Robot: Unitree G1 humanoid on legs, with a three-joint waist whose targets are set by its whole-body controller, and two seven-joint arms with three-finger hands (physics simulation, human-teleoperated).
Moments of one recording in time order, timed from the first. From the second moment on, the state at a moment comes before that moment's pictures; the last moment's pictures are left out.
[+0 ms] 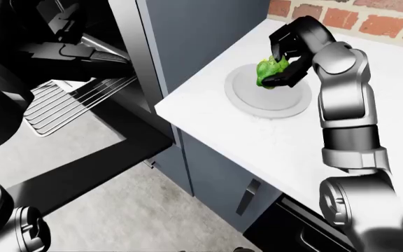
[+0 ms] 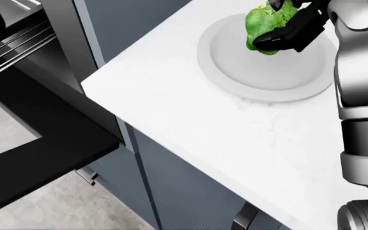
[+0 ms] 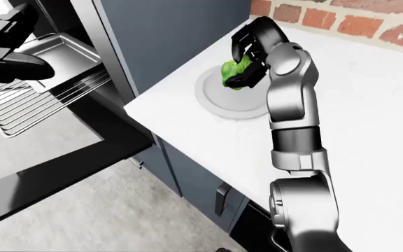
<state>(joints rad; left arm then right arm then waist) -0.91 0.77 0.34 -0.47 -1.07 1.19 0.43 -1.09 -0.38 -0.08 0.35 -0.57 0.49 0.48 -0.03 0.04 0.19</state>
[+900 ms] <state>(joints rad) -0.92 0.80 0.36 -0.45 -1.09 1.19 0.42 -1.05 -0.58 -0.20 0.08 -0.55 0.55 0.61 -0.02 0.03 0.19</state>
